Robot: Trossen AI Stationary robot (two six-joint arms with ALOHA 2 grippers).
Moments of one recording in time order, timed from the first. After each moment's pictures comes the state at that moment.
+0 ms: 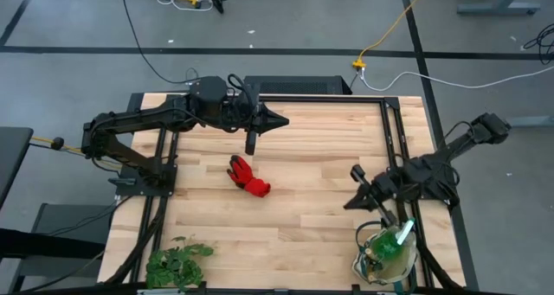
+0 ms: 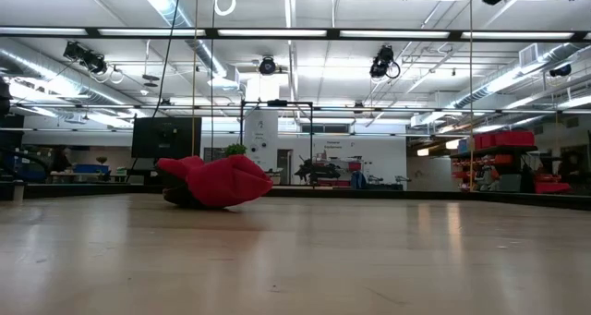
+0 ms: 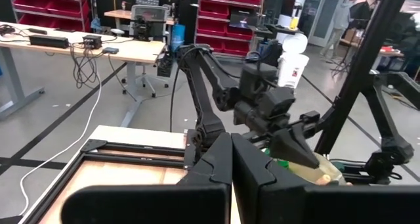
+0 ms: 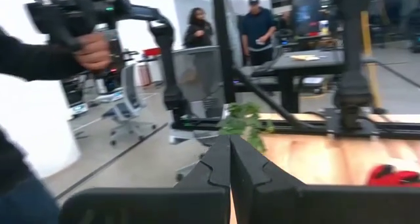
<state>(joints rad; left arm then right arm) 0.15 1.39 1.47 -0.13 0.16 -0.12 0.52 0.75 0.38 0.44 0.06 0.14</state>
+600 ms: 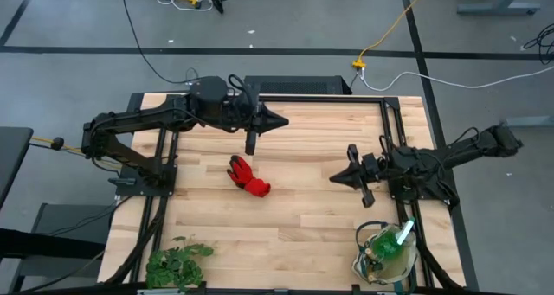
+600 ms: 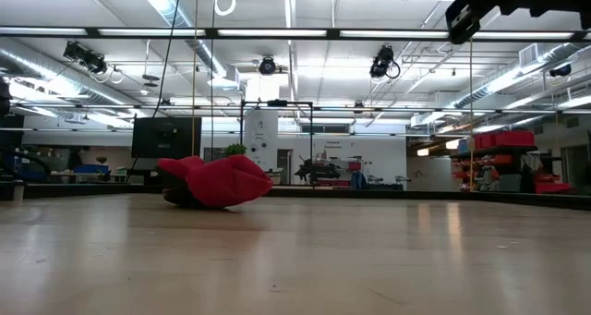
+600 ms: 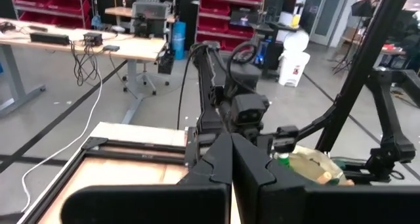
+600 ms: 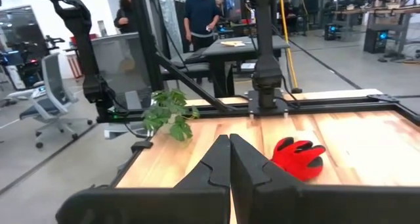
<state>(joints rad) 0.15 1.39 1.47 -0.15 0.16 -0.12 0.24 0.75 0.39 0.35 0.03 0.12</state>
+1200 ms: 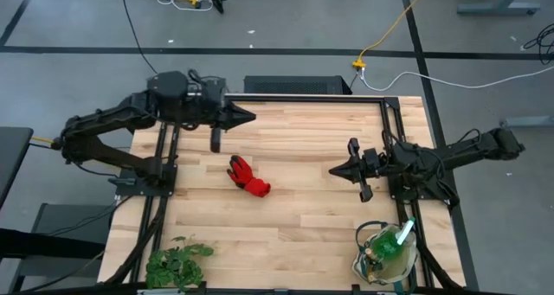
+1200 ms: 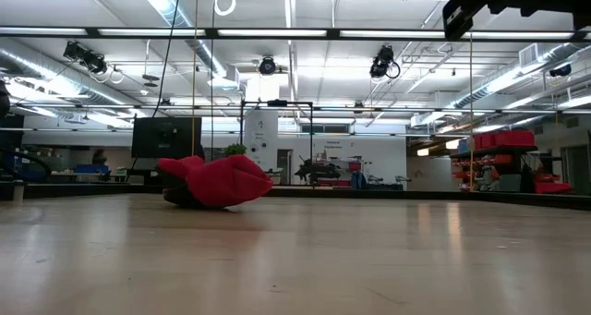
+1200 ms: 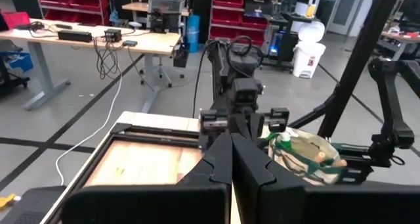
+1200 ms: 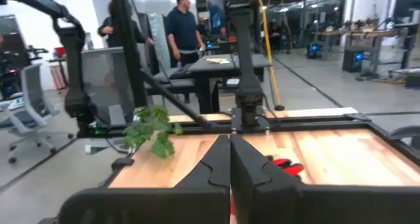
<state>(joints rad) 0.15 1.18 1.47 -0.41 0.10 -0.09 0.18 0.75 0.39 0.40 0.04 0.08</state>
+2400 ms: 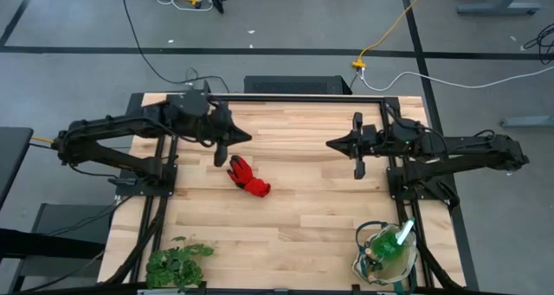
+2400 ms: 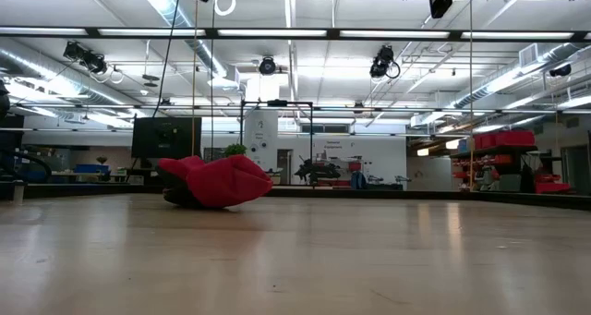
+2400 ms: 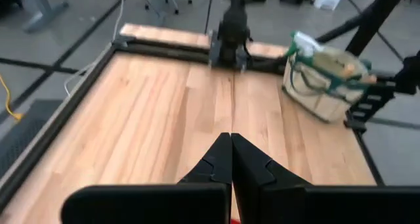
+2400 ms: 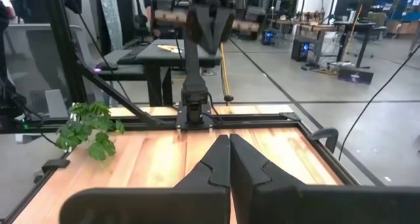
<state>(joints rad) 0.14 1.12 1.23 -0.52 0.07 -0.08 -0.03 0.80 0.69 0.05 0.01 -0.02</state>
